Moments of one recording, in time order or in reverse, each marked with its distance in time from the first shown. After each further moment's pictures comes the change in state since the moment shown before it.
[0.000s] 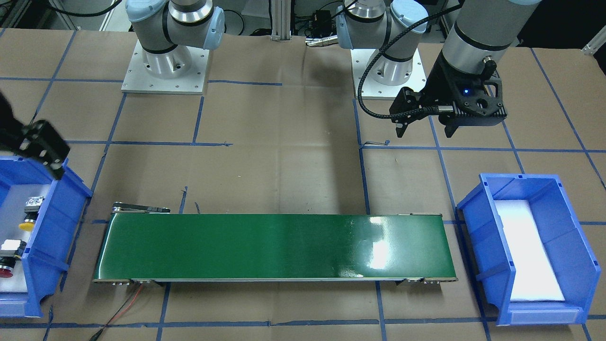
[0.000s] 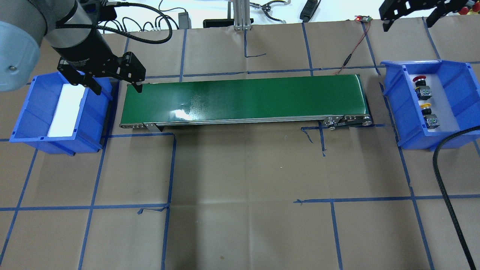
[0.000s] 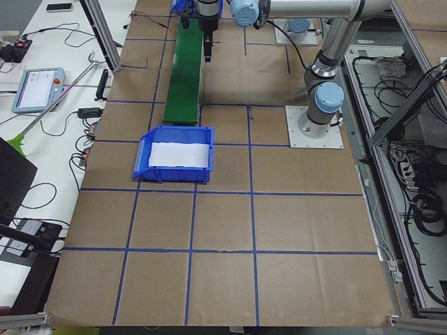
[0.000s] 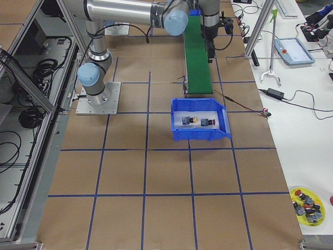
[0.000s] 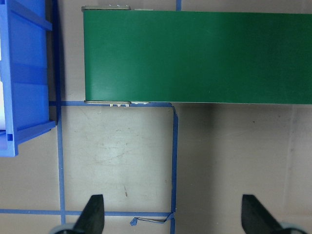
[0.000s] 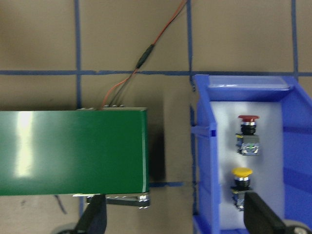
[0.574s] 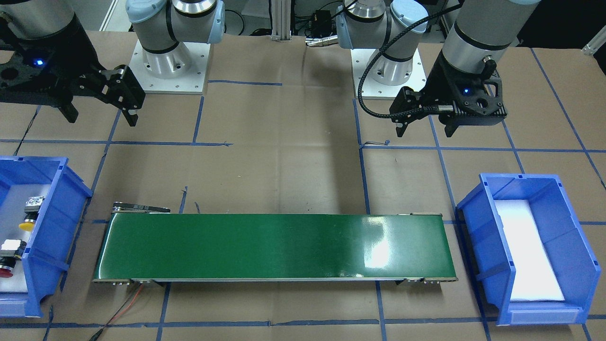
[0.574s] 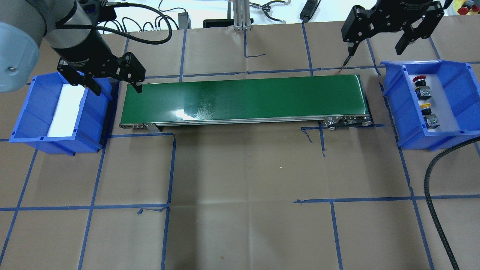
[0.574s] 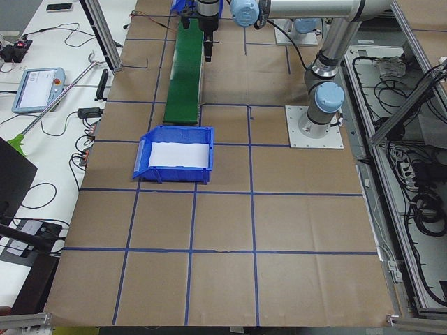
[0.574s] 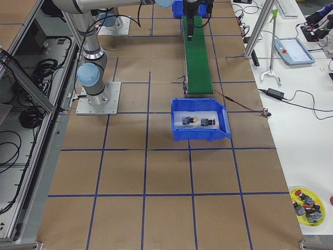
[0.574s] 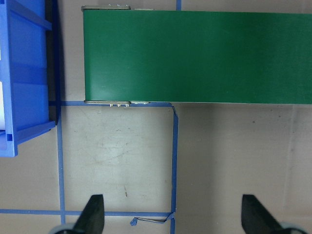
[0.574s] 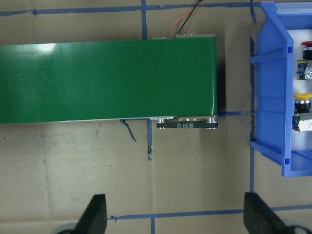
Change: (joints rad) left arm 0.000 0.000 -0.001 0.000 0.000 0.000; right arm 0.107 -0.075 0.008 0.219 0.011 0.151
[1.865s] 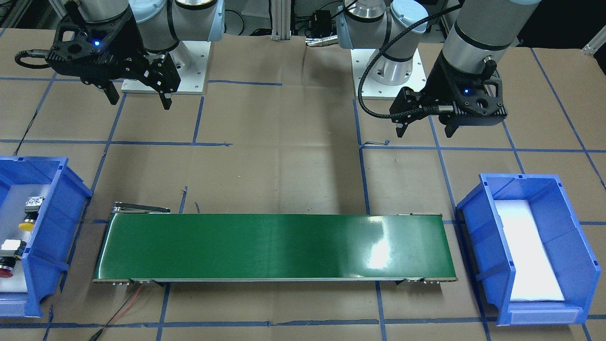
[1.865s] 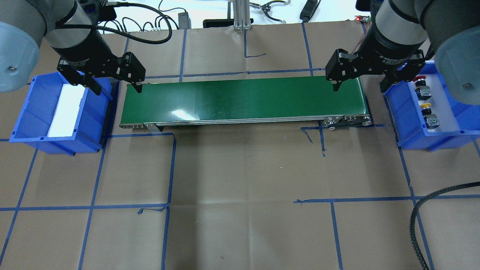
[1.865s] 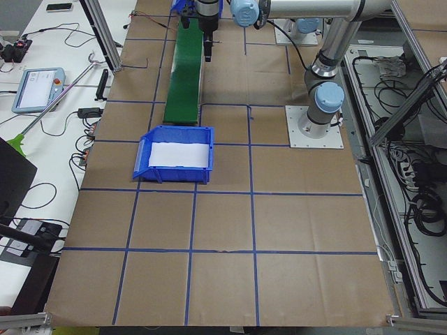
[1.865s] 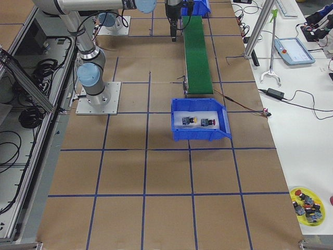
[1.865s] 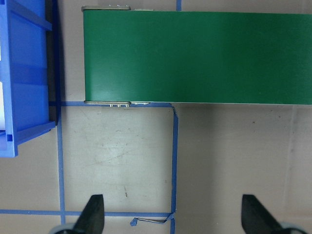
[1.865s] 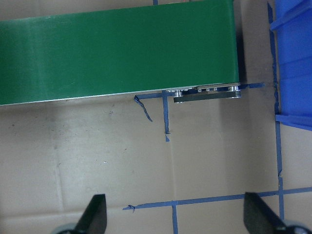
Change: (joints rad) left arm 0.000 0.000 0.000 0.002 0.000 0.000; right arm 0.051 -0.151 0.256 -0.182 0.007 0.097
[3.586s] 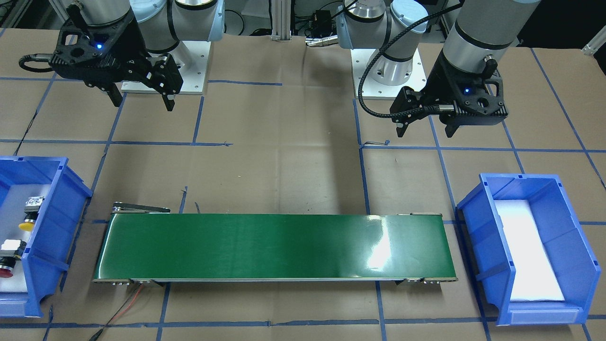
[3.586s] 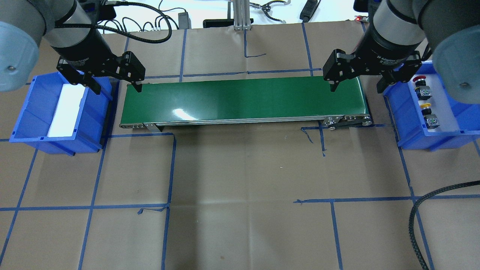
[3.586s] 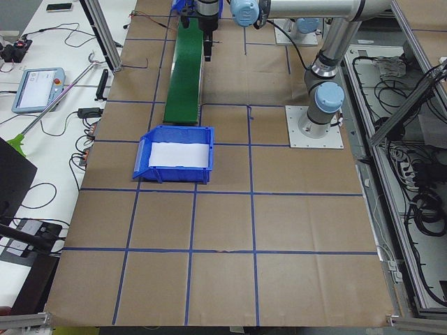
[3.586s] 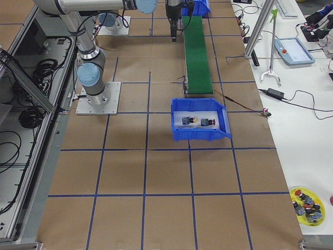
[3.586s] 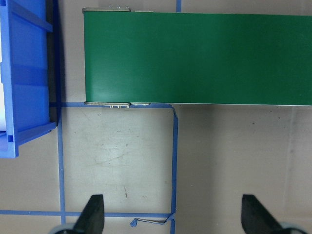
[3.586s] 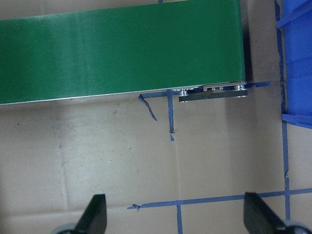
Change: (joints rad) left arm 0.000 0.000 0.002 0.000 0.000 0.000; right arm 0.000 0.006 0.001 -0.001 0.017 0.000
